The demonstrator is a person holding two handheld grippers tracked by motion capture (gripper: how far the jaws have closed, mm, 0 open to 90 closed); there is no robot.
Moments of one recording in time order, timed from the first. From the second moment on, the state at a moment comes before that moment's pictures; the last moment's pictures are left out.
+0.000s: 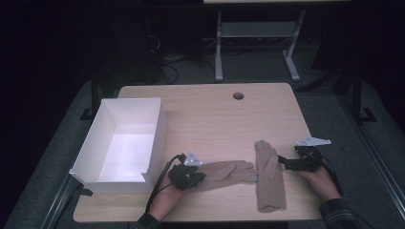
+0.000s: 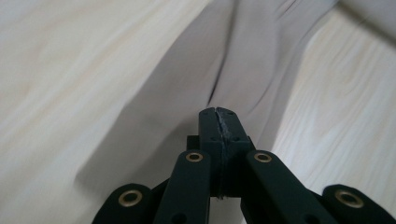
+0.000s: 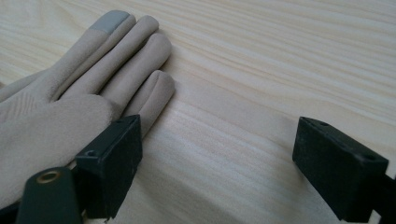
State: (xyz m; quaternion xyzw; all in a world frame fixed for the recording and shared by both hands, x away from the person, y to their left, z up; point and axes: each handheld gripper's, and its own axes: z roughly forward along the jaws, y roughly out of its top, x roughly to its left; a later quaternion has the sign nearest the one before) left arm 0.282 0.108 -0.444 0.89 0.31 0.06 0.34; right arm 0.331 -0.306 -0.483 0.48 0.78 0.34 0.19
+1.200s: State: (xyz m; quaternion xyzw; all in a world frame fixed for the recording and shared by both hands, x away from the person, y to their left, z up) left arm 0.356 0.044 -0.460 0.89 0.28 0.06 0.36; right arm 0.331 -0.305 -0.483 0.48 0.78 0.34 0.19
